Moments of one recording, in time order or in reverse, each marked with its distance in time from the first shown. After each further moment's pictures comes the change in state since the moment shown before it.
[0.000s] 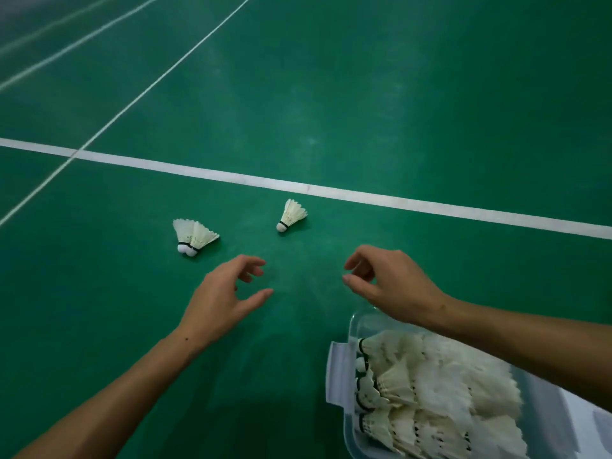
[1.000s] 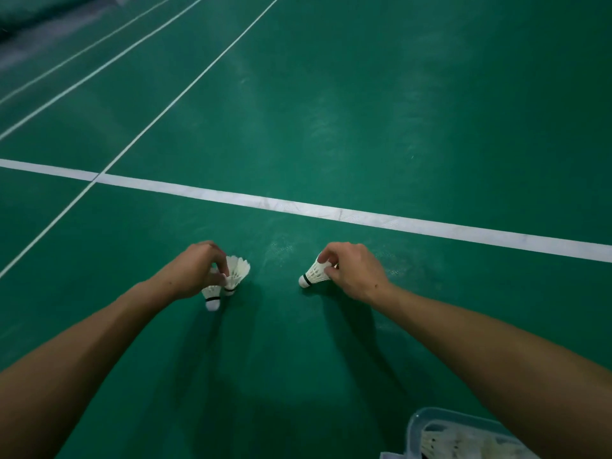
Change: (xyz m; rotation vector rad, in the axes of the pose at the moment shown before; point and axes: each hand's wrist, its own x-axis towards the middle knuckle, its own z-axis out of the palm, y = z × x) left_hand 0.164 -0.136 -0.072 0.469 -0.351 -0.140; right_hand 0.207 0.014 0.099 0.050 0.029 0.038
